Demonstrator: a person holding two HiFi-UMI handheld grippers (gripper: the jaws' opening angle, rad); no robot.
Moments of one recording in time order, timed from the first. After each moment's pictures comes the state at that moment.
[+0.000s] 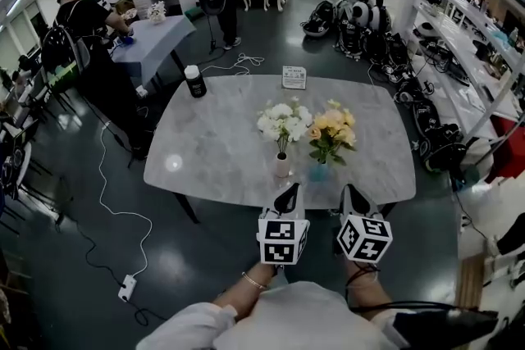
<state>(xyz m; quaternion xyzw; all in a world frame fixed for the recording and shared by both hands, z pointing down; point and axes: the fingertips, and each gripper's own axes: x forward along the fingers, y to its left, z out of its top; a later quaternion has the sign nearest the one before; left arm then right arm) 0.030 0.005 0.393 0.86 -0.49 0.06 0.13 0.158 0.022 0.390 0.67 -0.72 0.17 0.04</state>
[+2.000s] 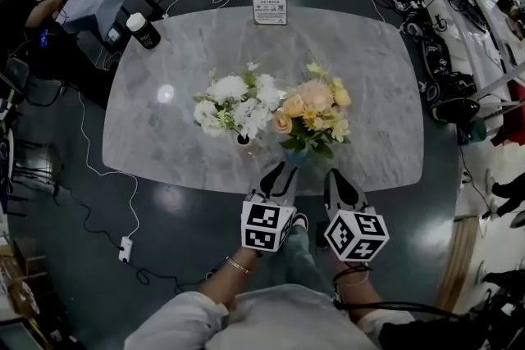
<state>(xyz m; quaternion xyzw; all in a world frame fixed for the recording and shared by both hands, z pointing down) 0.112 -0.082 0.524 0.87 -0.43 0.15 0.22 0.203 -0.060 0.488 0.62 -0.72 0.31 0.05</state>
